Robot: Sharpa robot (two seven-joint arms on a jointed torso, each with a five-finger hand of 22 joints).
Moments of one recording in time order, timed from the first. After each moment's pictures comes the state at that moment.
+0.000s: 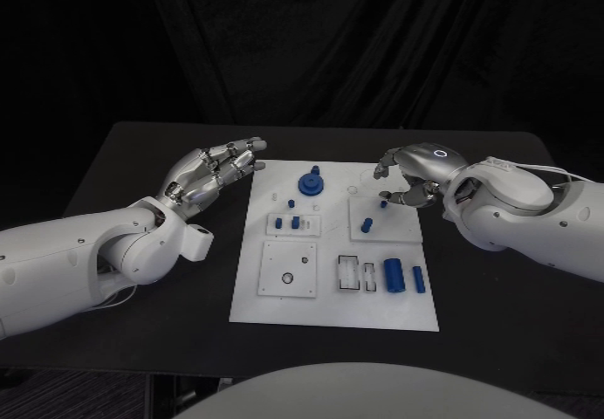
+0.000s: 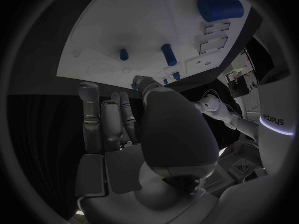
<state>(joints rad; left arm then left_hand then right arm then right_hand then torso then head) 1.22 -0.99 -0.21 1.62 -0.17 -0.11 0.67 1.45 0.18 -0.25 0.29 0.38 0.67 0.03 0.07 0.23 0.06 0.11 0.51 0.05 0.06 0.16 0.08 0.03 0.17 0.13 0.28 0.06 0.58 1.34 -0.94 -0.25 1.62 -1.64 -0.39 -0.19 1.45 -0.19 0.28 0.24 0.42 0.69 0.16 0.41 0.23 0.57 0.12 0.62 0.67 1.39 0.02 1.32 1.31 0.13 1.19 0.13 0.78 1.31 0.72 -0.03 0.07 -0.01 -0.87</state>
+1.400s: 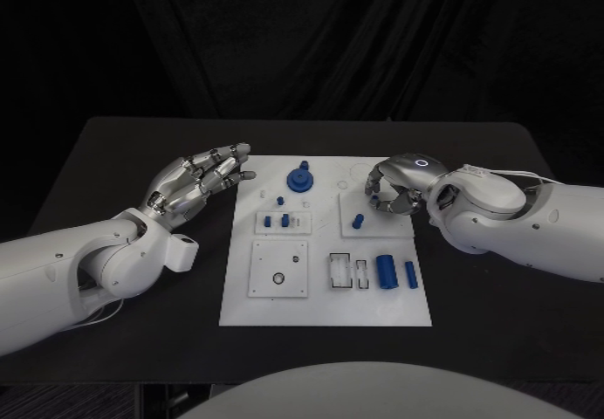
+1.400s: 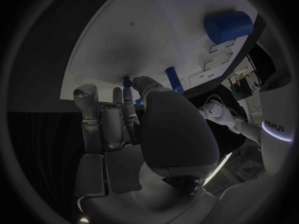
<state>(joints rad) 1.21 -0.98 -0.21 1.61 -0.14 -0.04 0.68 1.51 0.19 -0.25 0.29 0.44 0.63 0.03 0.07 0.19 0.06 0.14 0.50 0.05 0.13 0.21 0.14 0.04 0.17 0.22 0.30 0.10 0.67 1.30 -0.95 -0.25 1.63 -1.67 -0.37 -0.24 1.45 -0.18 0.27 0.26 0.60 0.86 0.12 0.35 0.25 0.73 0.09 0.66 0.52 1.44 0.02 1.37 1.31 0.13 1.27 0.12 0.89 1.31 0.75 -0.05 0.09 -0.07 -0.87</state>
